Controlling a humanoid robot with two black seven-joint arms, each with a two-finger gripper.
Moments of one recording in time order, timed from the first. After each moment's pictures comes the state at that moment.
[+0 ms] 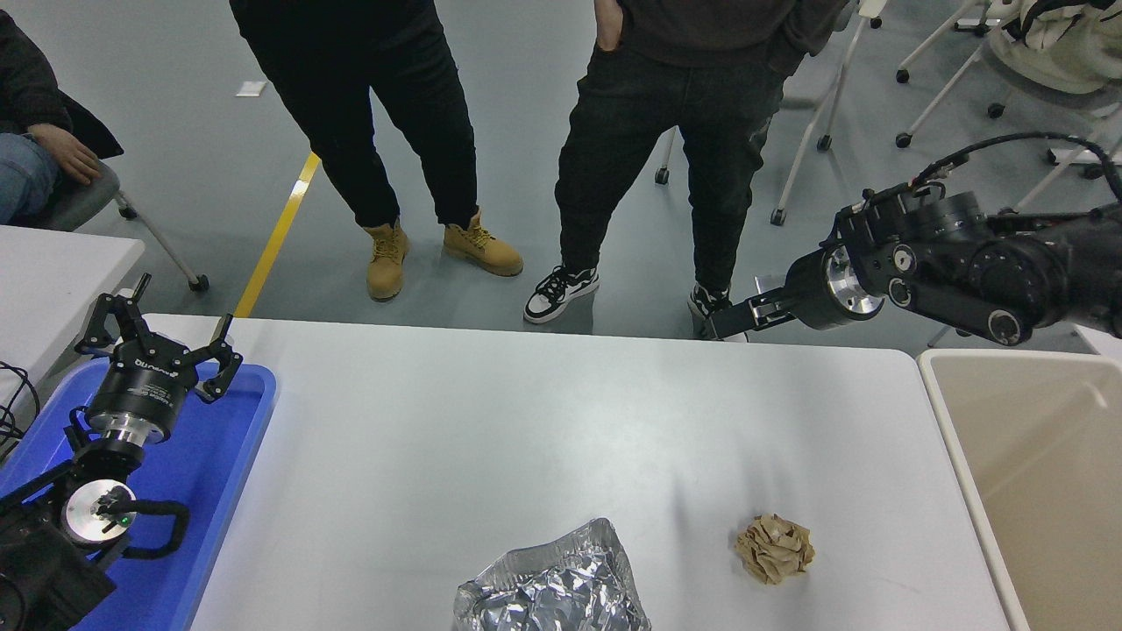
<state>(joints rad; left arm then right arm) -0.55 0.46 -0.62 -0.39 -0.23 -0.70 -0.58 1.54 -0.34 -0.58 0.93 -1.04 0.41 0.29</state>
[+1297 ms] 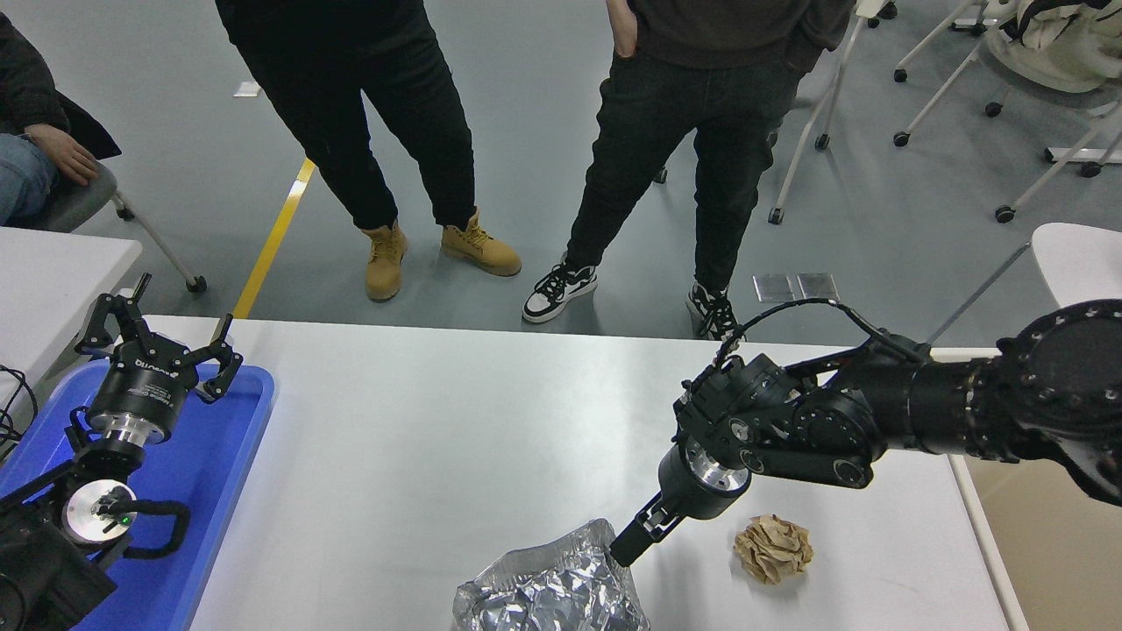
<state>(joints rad) -0.55 0.46 -0.62 -0.39 -0.23 -0.70 -0.58 1.31 -0.06 -0.61 0.96 -1.14 0.46 0.29</state>
